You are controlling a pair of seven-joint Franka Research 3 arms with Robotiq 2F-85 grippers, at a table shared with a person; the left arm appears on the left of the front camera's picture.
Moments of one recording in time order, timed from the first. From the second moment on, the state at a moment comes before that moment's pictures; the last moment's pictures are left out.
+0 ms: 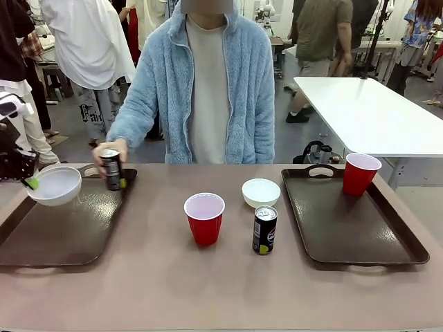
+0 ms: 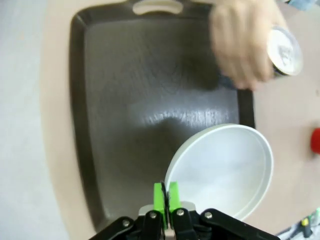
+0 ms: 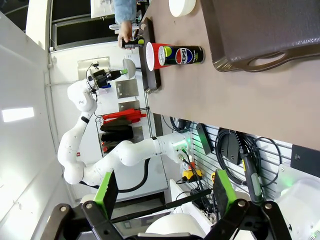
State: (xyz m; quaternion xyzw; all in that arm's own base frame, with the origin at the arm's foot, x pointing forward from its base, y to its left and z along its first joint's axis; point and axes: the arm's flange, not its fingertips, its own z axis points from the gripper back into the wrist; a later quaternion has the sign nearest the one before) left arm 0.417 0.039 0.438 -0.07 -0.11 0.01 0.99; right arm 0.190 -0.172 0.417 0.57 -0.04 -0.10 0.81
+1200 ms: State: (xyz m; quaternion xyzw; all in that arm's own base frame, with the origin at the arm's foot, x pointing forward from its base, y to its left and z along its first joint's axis) left arm 0.327 0.044 0.476 -0.09 -0.10 -0.01 0.99; right arm 0.190 -0.172 0.417 0.57 -0.04 -0.11 0.81
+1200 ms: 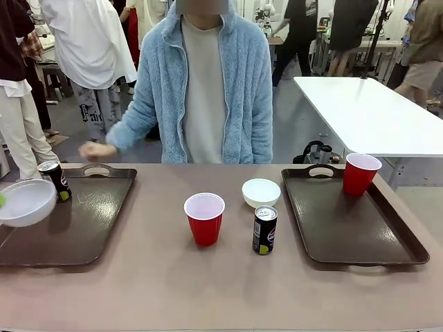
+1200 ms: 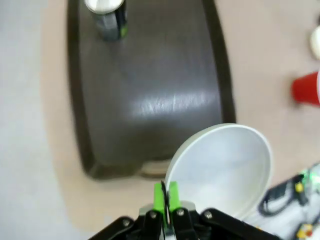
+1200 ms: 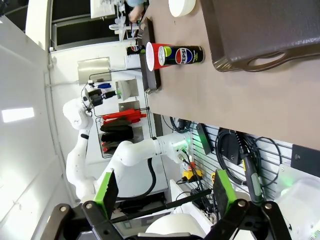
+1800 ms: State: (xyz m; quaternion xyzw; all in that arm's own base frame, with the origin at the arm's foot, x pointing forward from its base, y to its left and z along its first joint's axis) left arm 0.389 0.031 0.373 -0.08 -0.05 0.00 1.00; right arm 0.190 -0.172 0.417 0.57 -0.04 -0.11 0.81
